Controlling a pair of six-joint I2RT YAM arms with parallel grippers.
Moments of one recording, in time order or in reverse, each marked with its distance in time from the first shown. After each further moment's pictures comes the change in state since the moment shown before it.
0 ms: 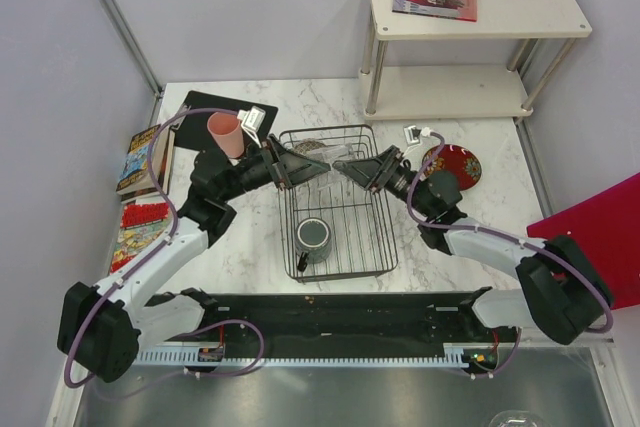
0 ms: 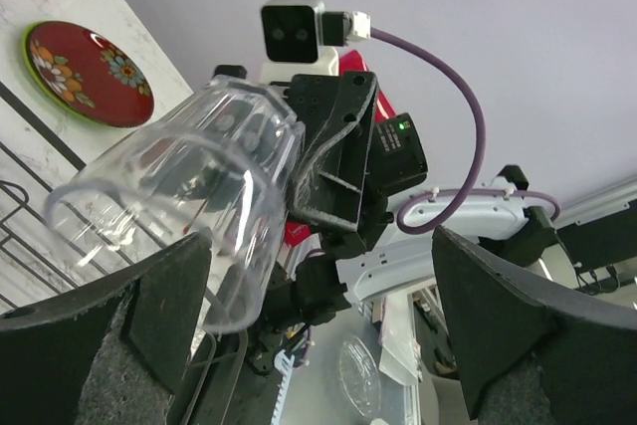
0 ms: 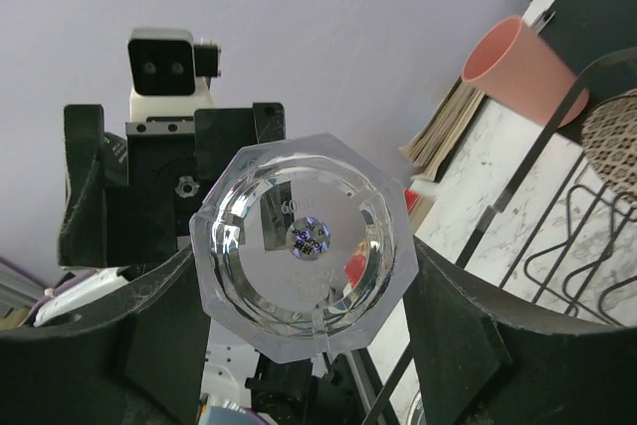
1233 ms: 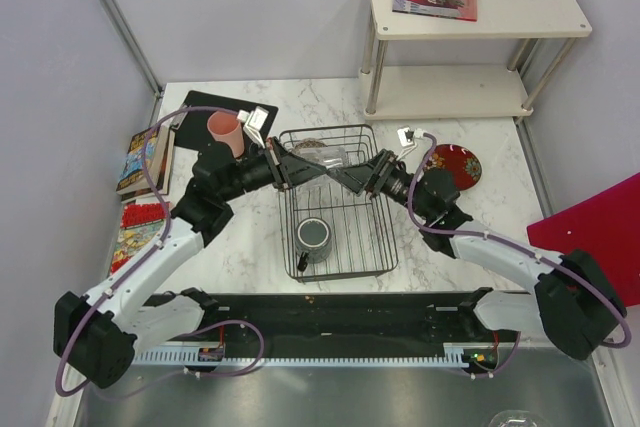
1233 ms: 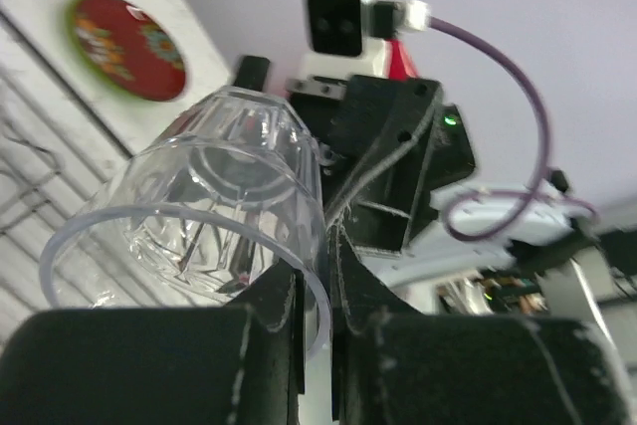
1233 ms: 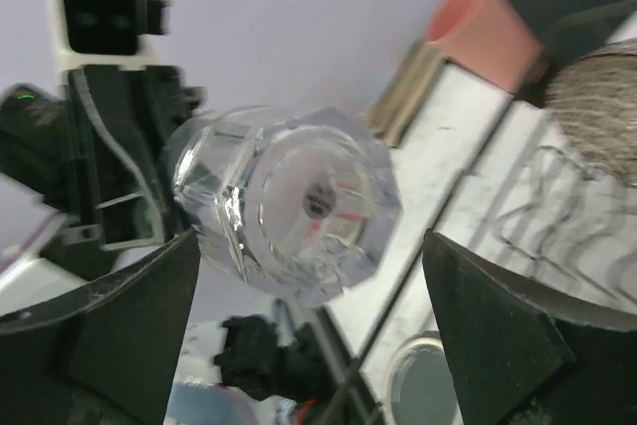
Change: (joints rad) left arm -0.032 -0.030 0.056 -0.196 -0.042 0.074; right arm 0.078 -0.037 0.036 -0.133 0.019 -0.074
